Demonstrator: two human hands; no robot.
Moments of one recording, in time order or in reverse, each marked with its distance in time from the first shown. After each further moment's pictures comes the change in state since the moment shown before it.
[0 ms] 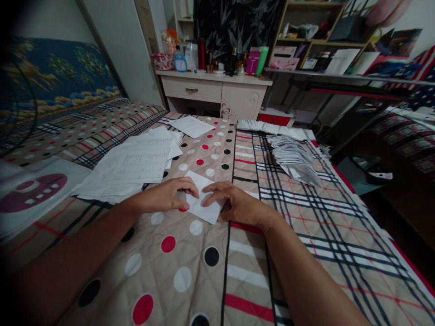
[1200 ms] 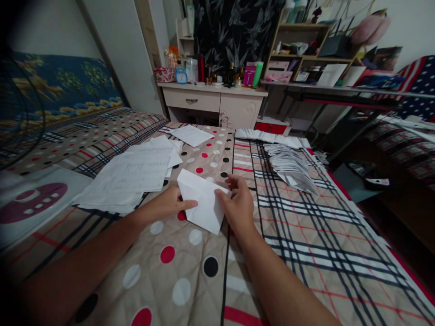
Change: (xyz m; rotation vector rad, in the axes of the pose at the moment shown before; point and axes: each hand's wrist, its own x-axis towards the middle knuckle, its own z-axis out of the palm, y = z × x) left_hand 0.008 -0.010 0.019 -0.419 0.156 -0.205; right_hand 0.019 0.005 0.036 0.107 1.100 0.262
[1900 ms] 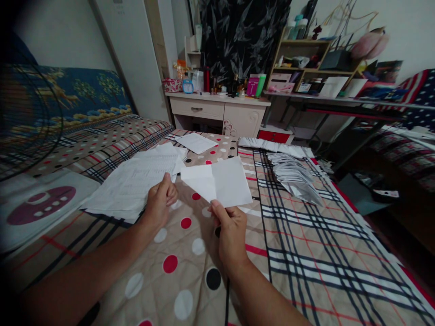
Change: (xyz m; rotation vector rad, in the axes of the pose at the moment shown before) left_hand 0.000 0.008 0.010 -0.590 0.813 0.191; right_hand -0.040 -0.029 0.025 0.545 0.045 0.350
